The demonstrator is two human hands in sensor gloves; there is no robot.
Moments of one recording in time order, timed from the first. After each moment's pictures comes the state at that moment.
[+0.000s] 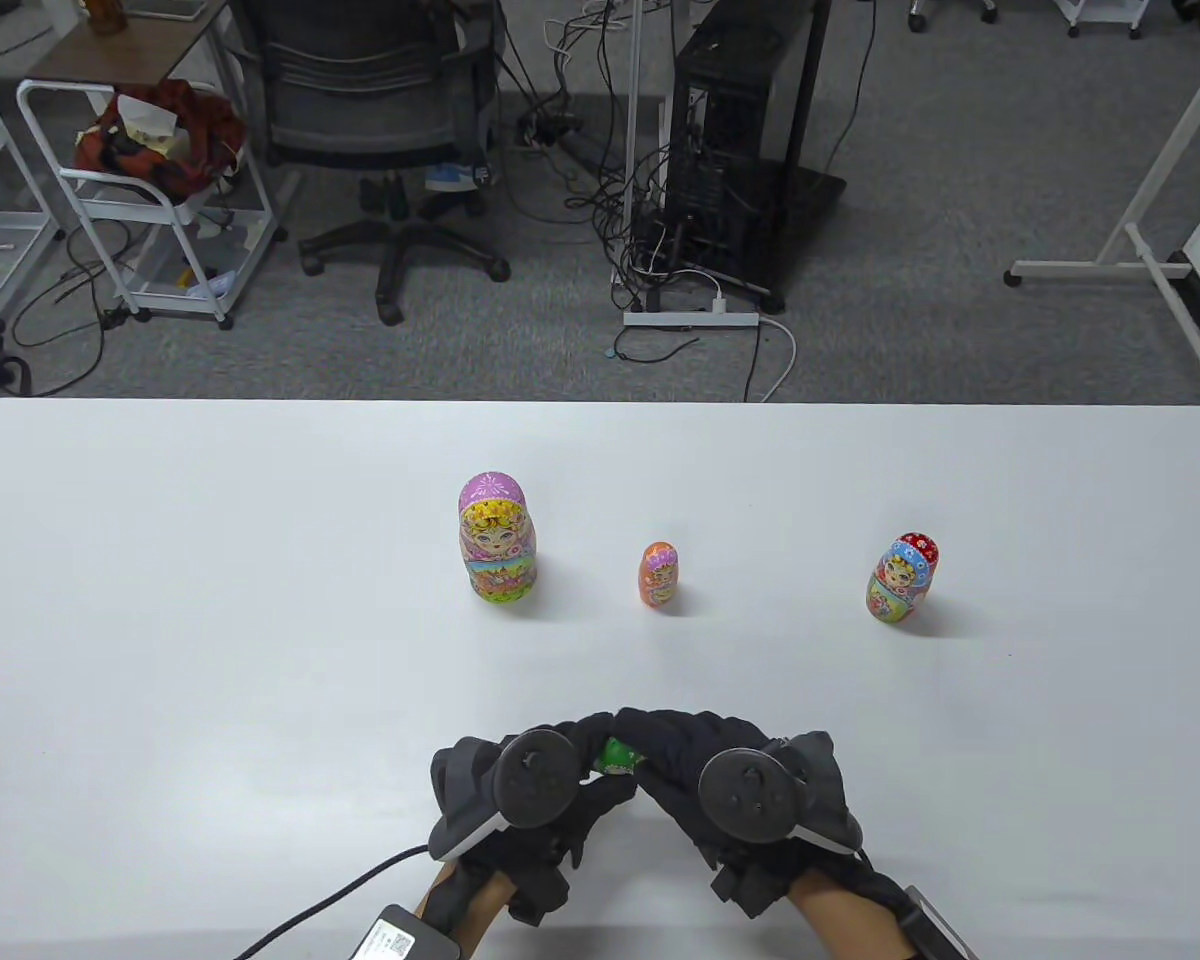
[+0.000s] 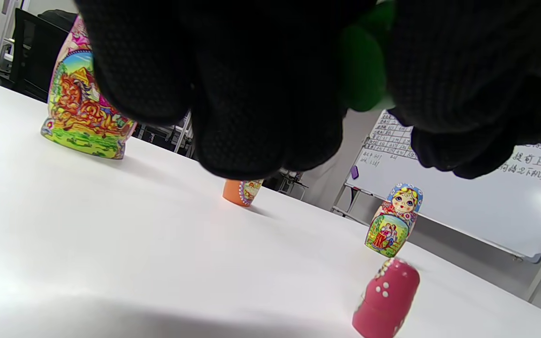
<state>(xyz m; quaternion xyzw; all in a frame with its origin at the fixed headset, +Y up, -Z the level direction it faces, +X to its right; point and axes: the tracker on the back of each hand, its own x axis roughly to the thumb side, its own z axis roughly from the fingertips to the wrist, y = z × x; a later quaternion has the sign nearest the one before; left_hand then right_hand) -0.100 -0.727 -0.267 0.03 -0.18 0.21 0.96 0.095 -0.705 -0.258 0.26 -0.09 0.94 0.21</state>
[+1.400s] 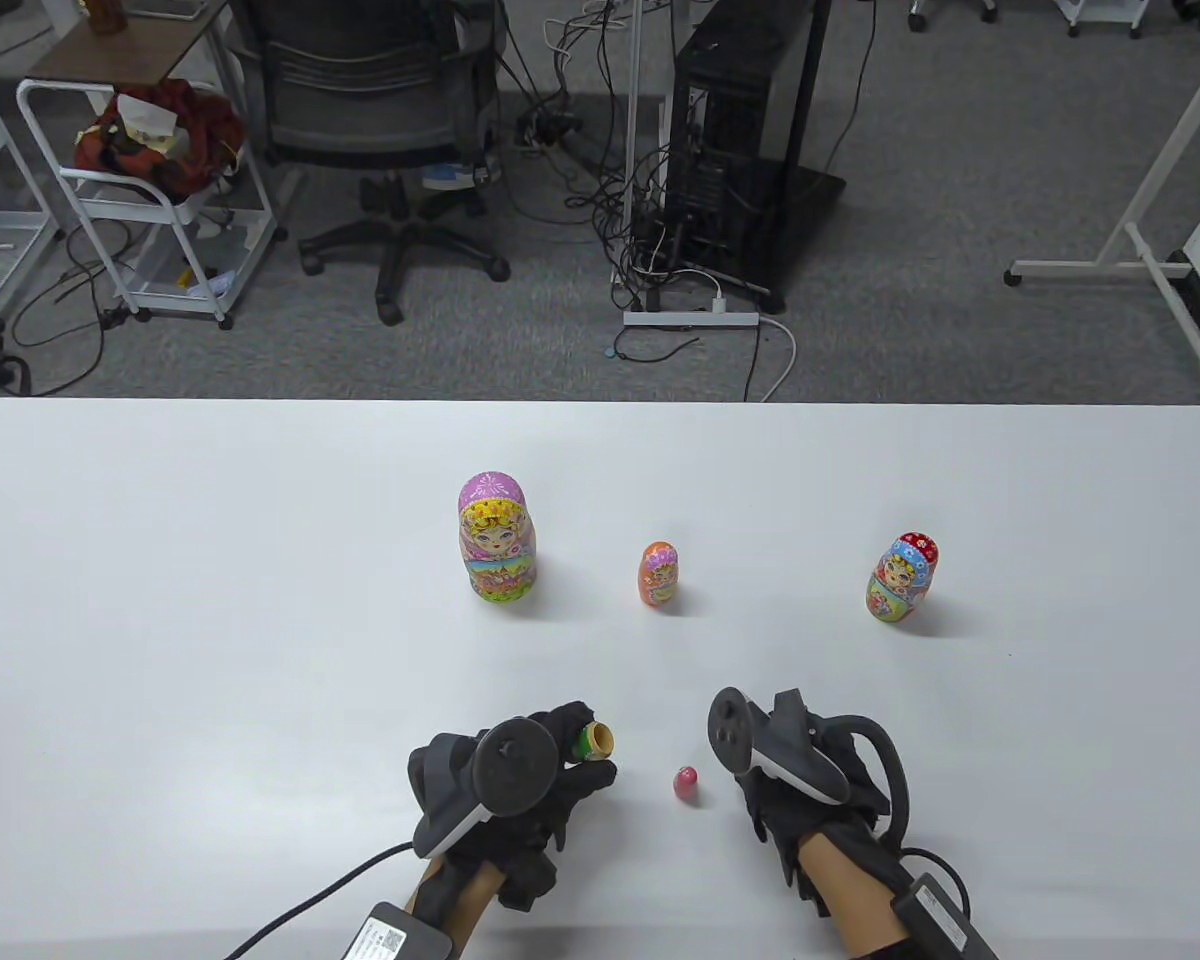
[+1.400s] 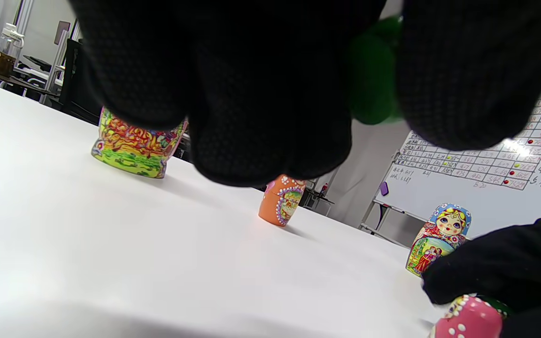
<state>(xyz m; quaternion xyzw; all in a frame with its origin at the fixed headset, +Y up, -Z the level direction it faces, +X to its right) -0.116 -0.728 -0.273 0.05 -0.13 0.20 0.97 0.133 -0.747 -0.294 0.03 0.13 0.99 -0.09</state>
